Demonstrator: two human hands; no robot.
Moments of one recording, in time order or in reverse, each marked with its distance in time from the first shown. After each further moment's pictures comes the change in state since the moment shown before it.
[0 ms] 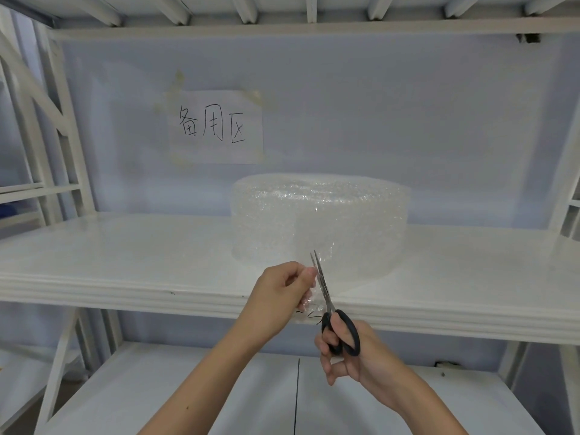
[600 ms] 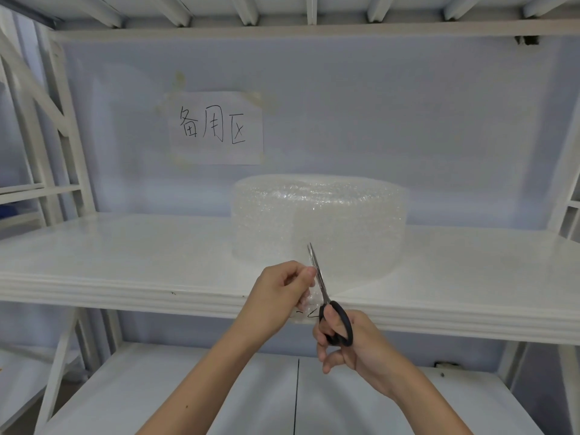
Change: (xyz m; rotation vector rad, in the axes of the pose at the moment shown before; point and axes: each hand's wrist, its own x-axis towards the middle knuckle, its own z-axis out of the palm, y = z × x) left_hand 0.000 0.001 -0.002 -0.007 -0.008 0.034; right_hand 0.006 -0.012 0.006 -0.035 0.002 -0.040
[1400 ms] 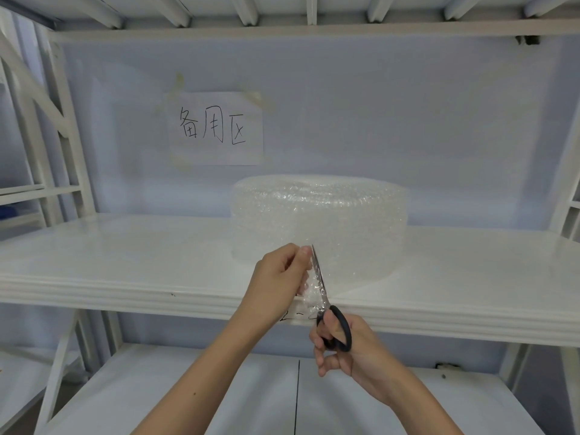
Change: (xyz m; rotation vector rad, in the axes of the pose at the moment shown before) left_hand 0.012 0.015 0.000 0.085 0.123 0.089; right_hand 0.004 0.011 0.001 0.061 -0.052 -0.028
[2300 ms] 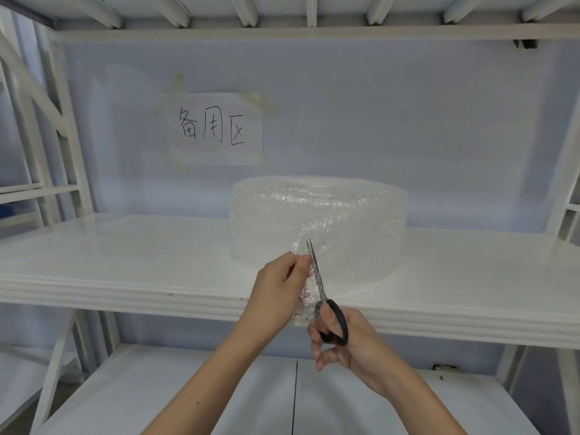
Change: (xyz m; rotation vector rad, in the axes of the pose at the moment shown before) left_hand -0.004 -0.013 0.006 0.061 0.013 0.054; right_hand 0.004 -0.009 0.001 -0.048 0.011 -0.015
